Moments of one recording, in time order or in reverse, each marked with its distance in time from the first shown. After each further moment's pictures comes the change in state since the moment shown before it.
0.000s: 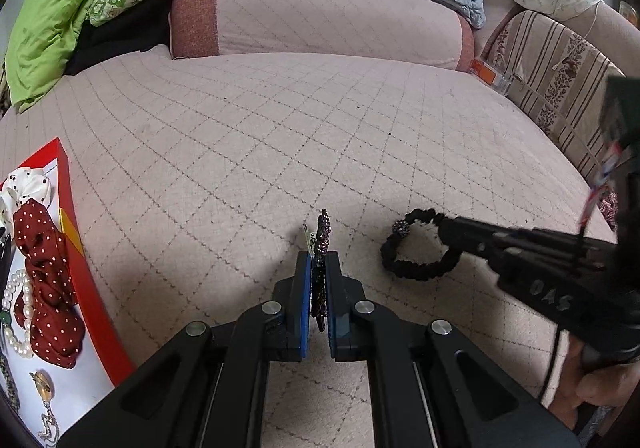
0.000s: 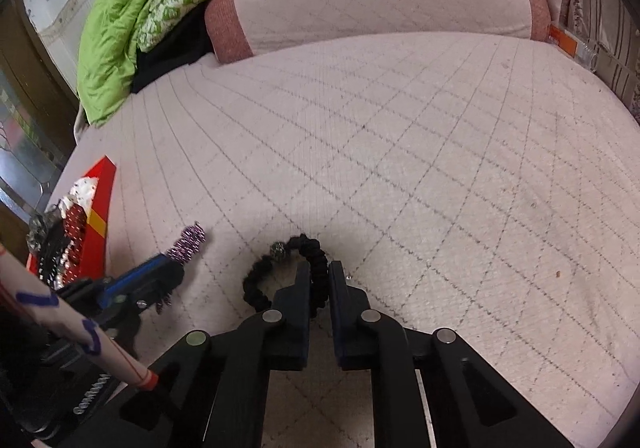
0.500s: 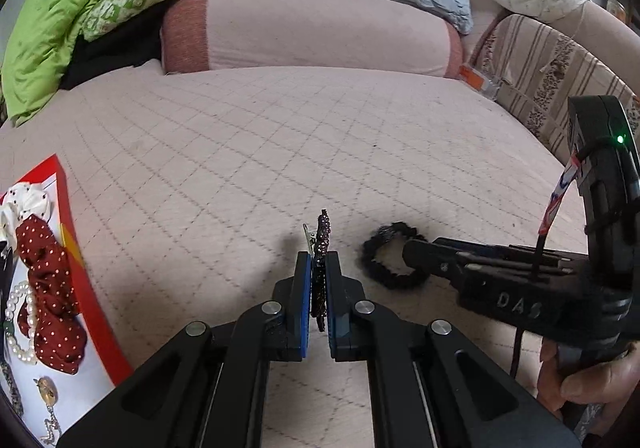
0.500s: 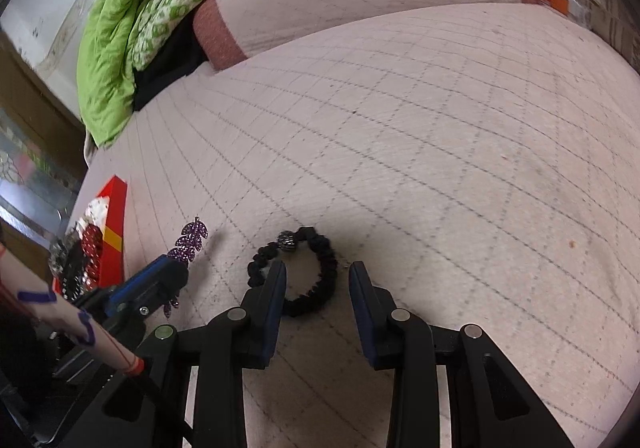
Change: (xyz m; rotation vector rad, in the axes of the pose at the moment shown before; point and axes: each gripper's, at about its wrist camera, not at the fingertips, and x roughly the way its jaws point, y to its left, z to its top) left arm -0.009 -0.005 0.004 0.019 -0.031 -0.025; right arm 0.015 -0.005 -0.003 0.075 0.051 0.060
